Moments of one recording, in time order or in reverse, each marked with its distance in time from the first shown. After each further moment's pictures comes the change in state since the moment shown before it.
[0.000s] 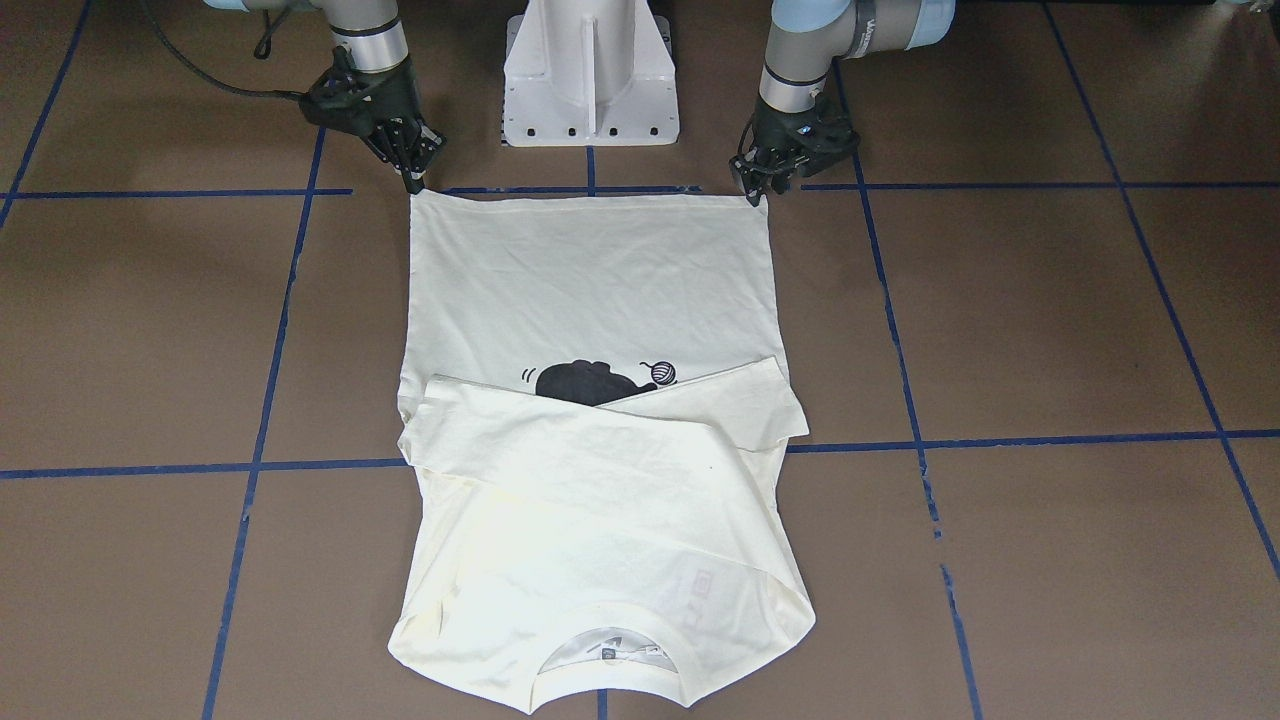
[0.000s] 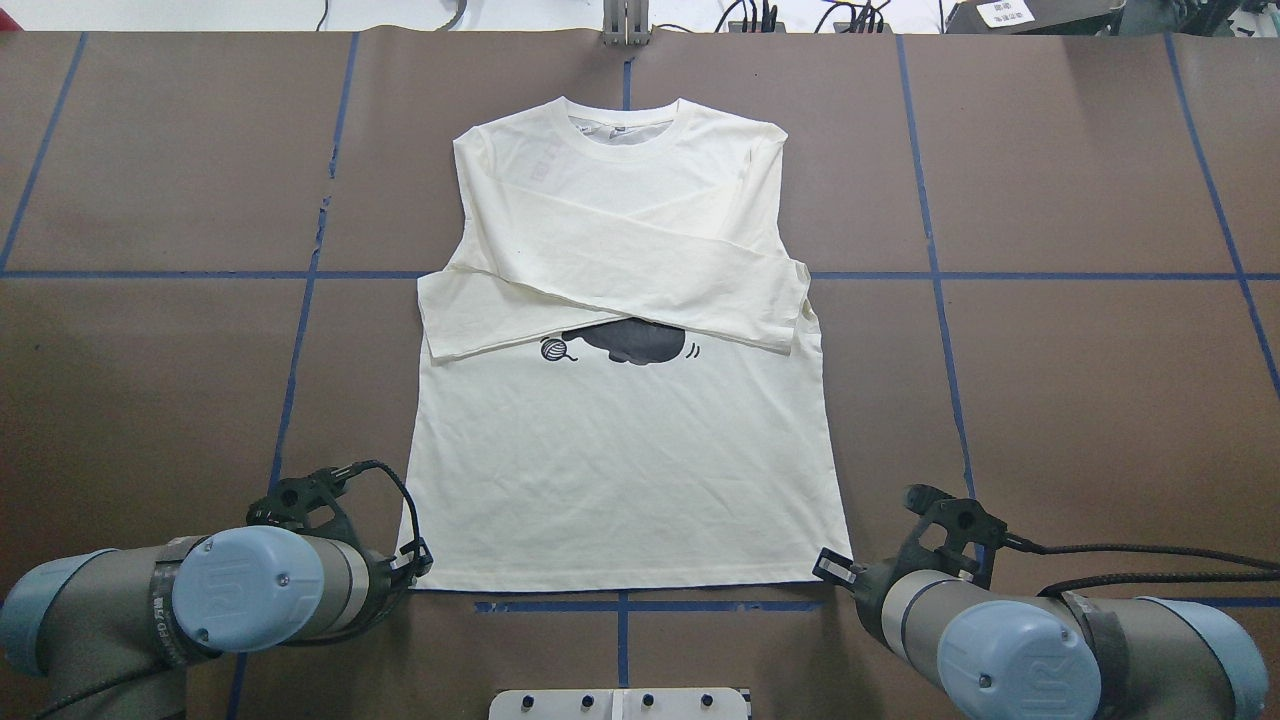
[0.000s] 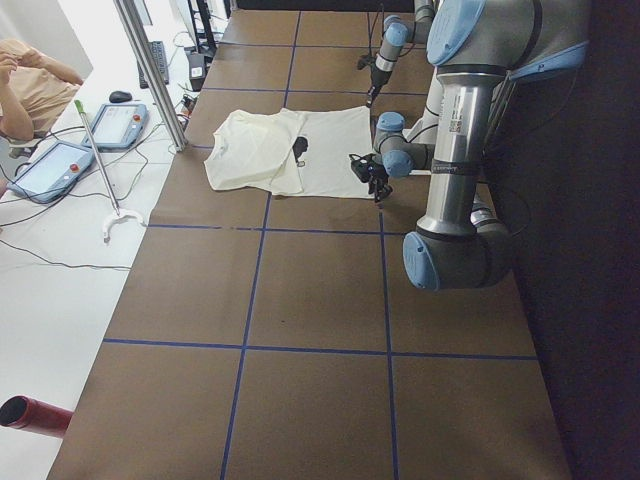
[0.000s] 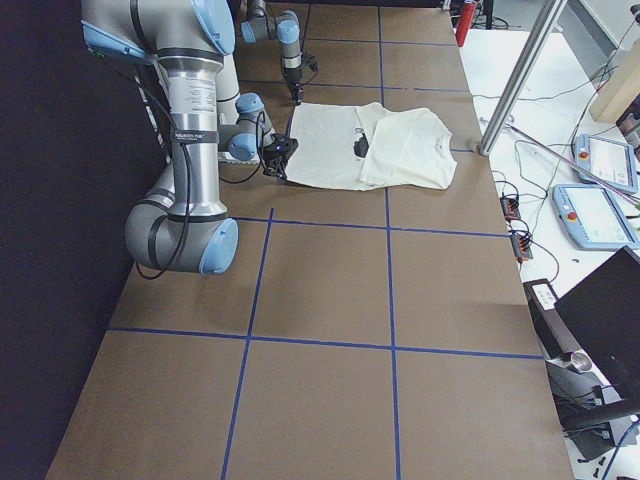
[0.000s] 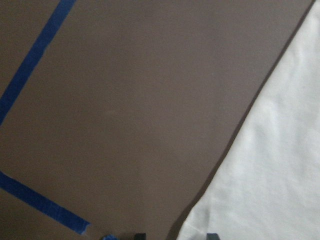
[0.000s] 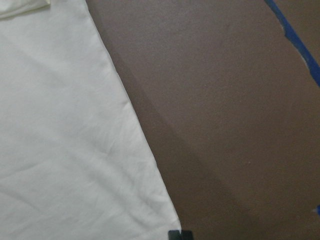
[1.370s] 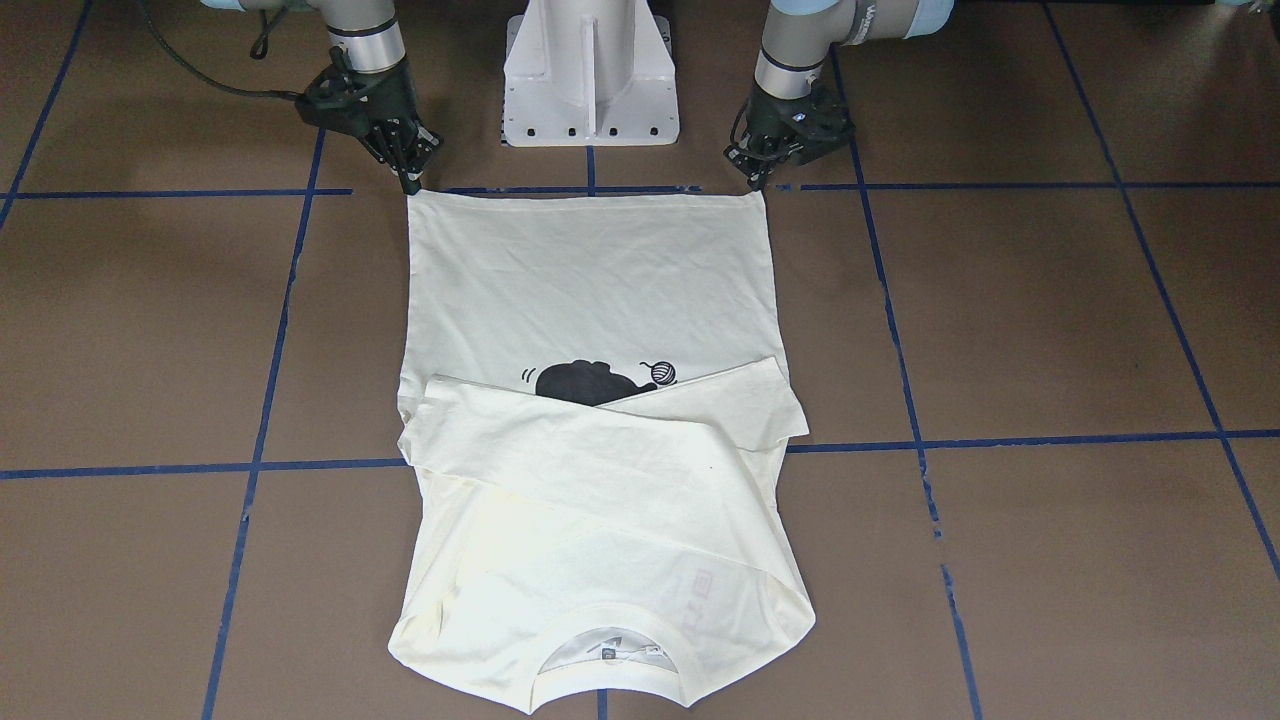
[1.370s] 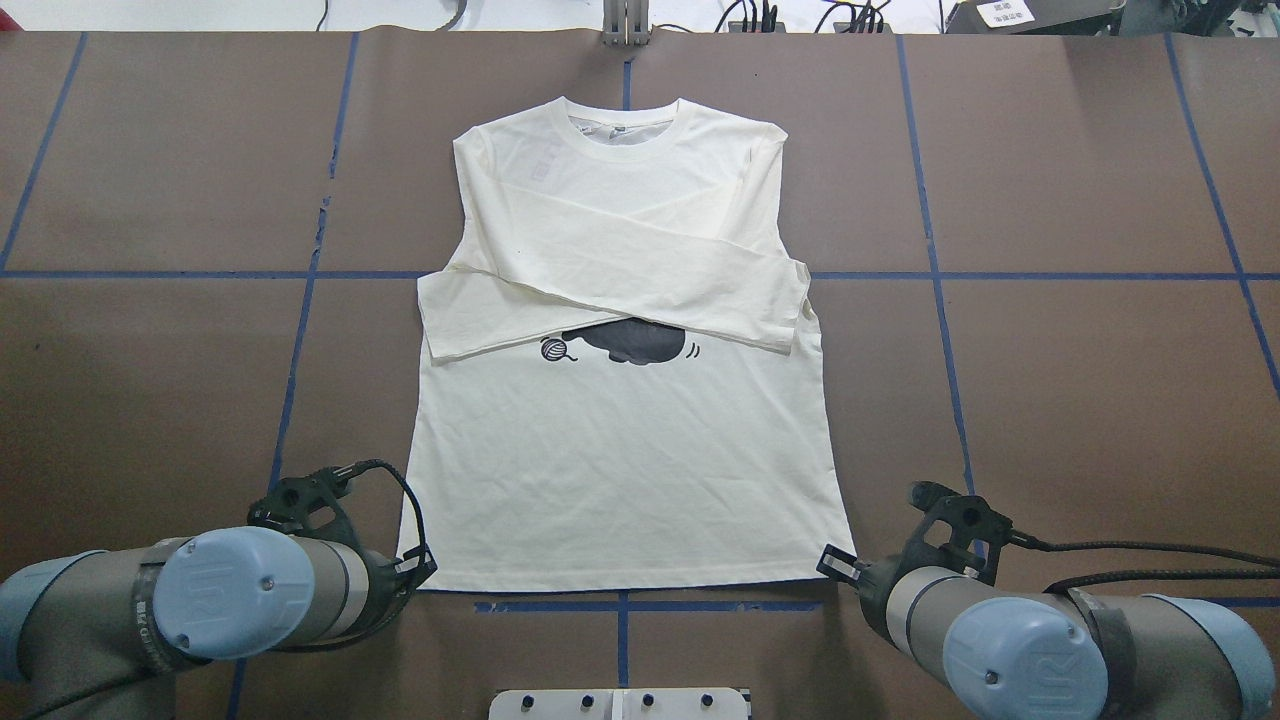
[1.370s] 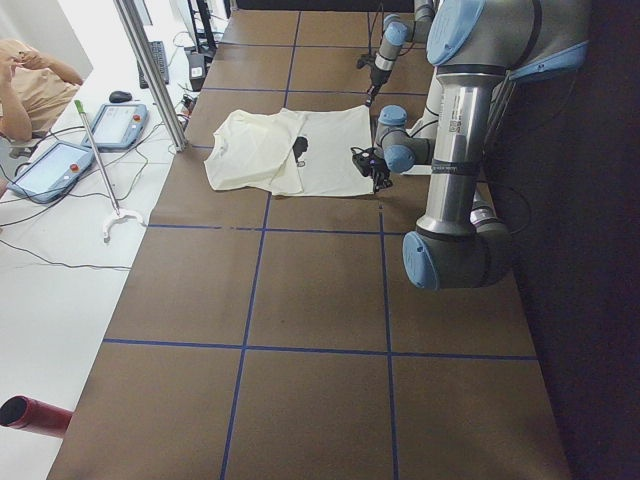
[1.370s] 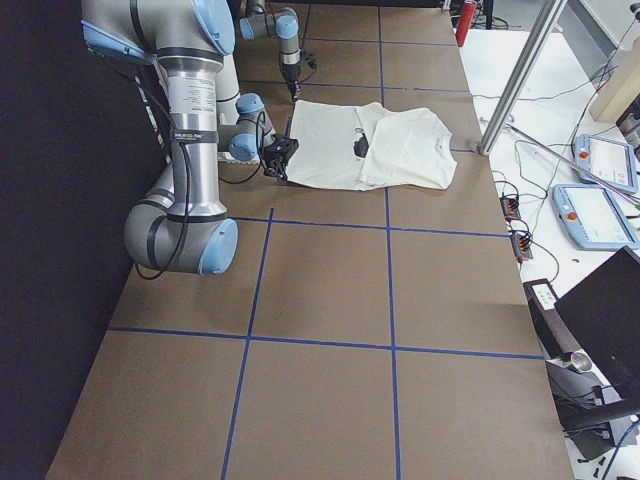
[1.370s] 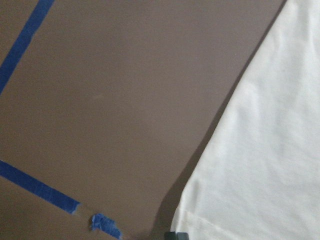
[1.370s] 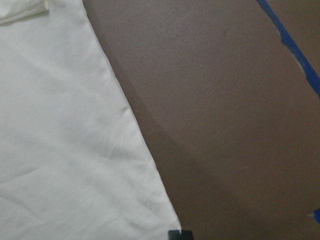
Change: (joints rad) left arm 0.002 0.002 -0.059 0.005 -0.007 0.006; right arm 0.007 -0.008 0.011 0.000 0.000 -0.001
